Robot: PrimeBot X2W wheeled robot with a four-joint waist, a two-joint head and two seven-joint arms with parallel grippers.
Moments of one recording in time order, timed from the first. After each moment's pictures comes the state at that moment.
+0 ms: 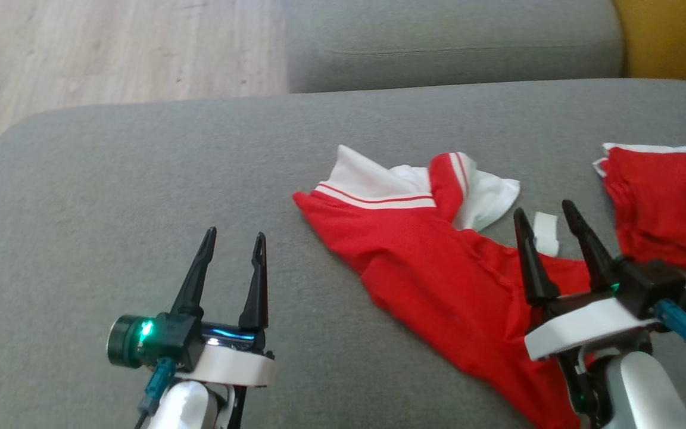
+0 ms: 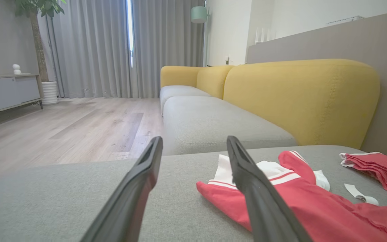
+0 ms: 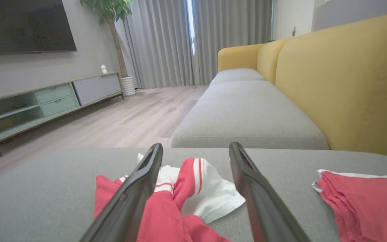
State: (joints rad) left arm -0.12 0.05 -0.30 0.21 -0.16 0.03 -0.26; right arm -0.05 -0.06 0.10 0.04 0.16 0.13 -0.07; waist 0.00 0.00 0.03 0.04
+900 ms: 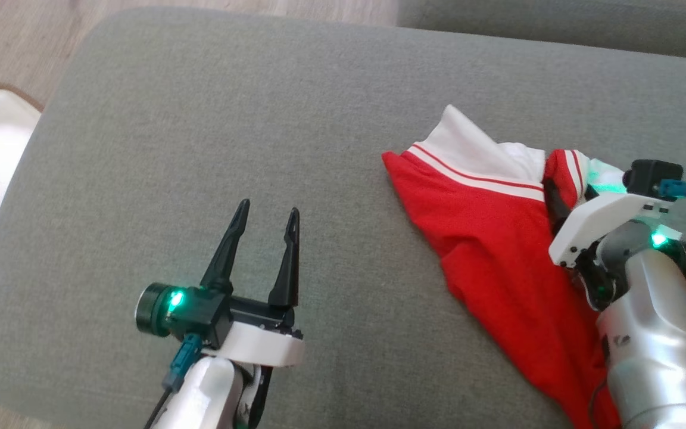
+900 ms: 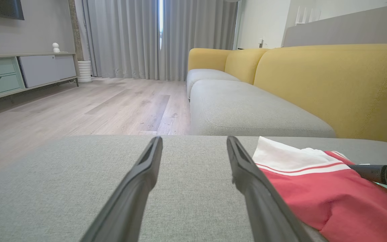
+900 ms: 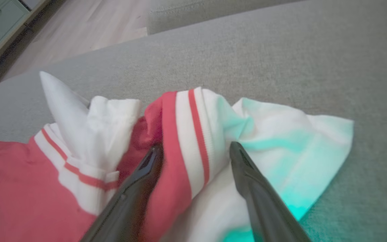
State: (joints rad) left arm -0.20 0.05 -0.41 0.21 -0.21 0.06 -0.26; right arm -0.56 -0.06 -0.16 0.82 0.16 0.13 0.21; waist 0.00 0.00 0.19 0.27
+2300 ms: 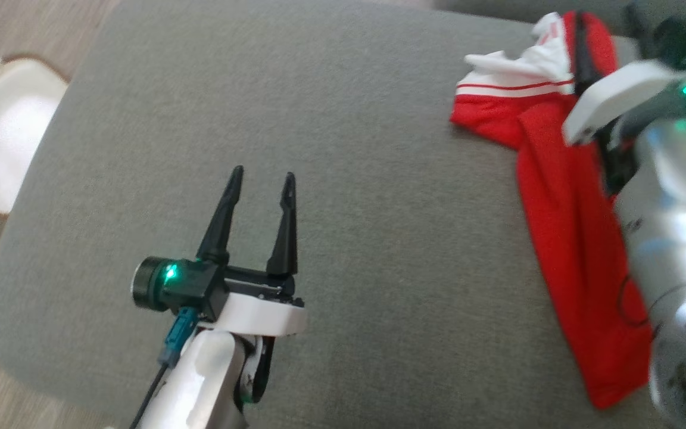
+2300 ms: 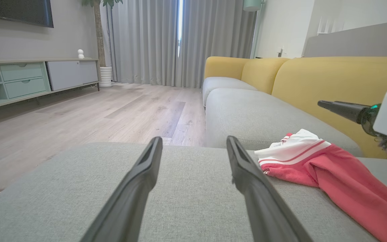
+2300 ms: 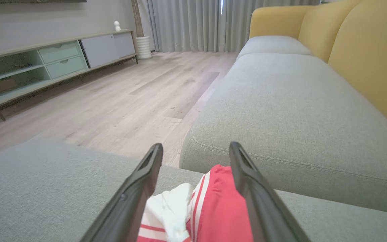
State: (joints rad) left arm -0.28 0.05 -0.44 0.20 -0.27 0.11 -0.26; right arm -1.03 -0.15 -0.03 1.19 -0.01 0.13 -0.24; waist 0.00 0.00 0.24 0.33
